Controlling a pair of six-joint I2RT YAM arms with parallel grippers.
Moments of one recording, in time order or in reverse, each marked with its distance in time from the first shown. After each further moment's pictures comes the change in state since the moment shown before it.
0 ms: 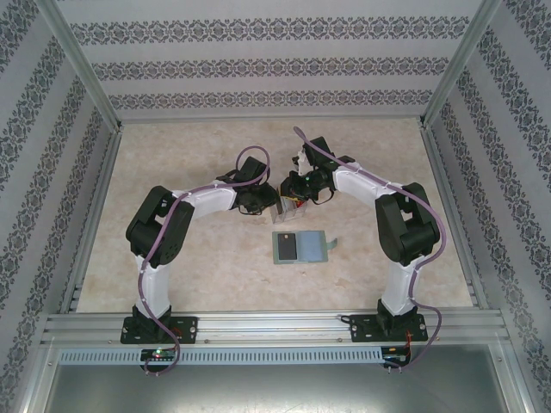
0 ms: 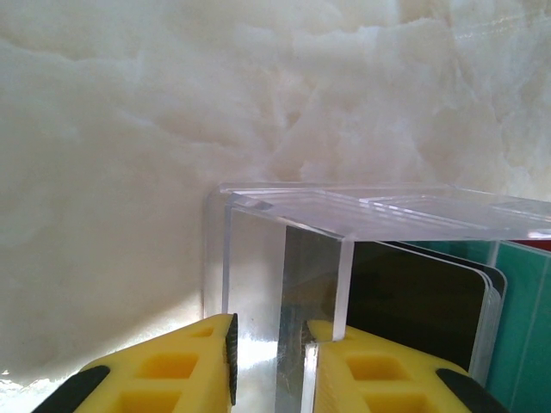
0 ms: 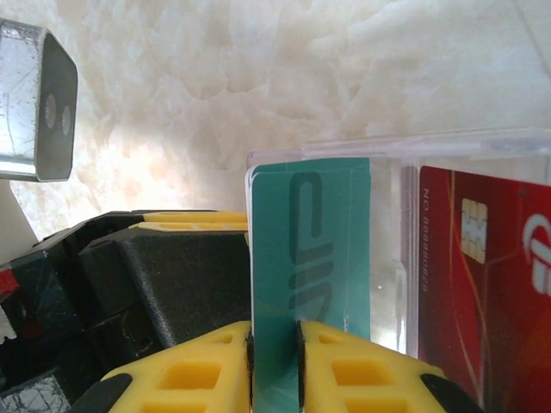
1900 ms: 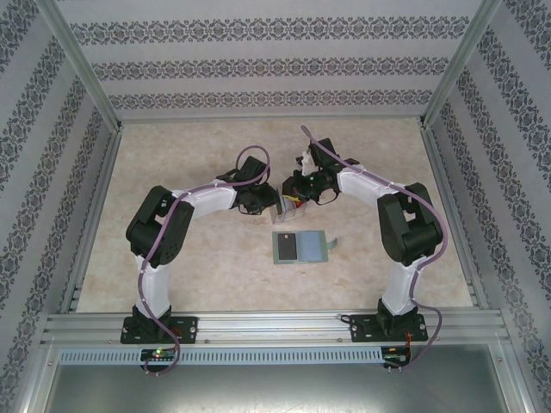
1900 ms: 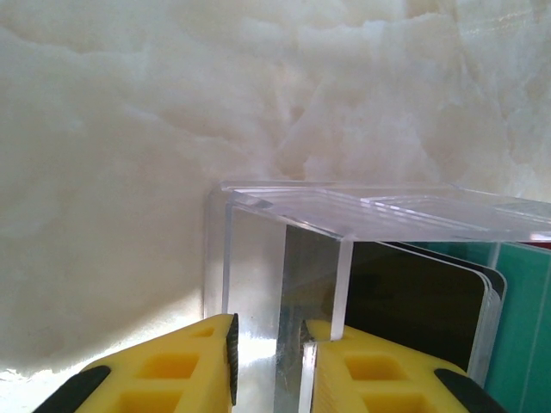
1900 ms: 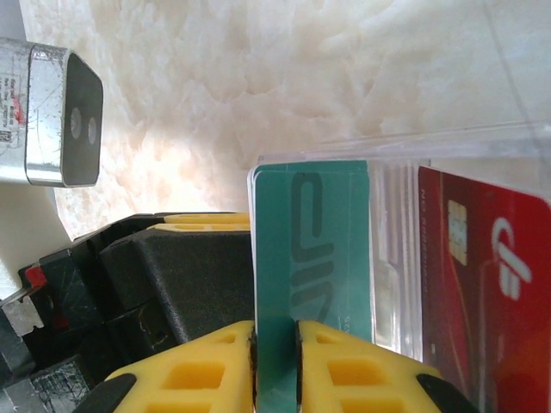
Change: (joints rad) left arm 0.000 0.000 0.012 -0.026 0.003 0.000; right arm -0.033 -0.012 -0.049 0.074 -0.090 0.056
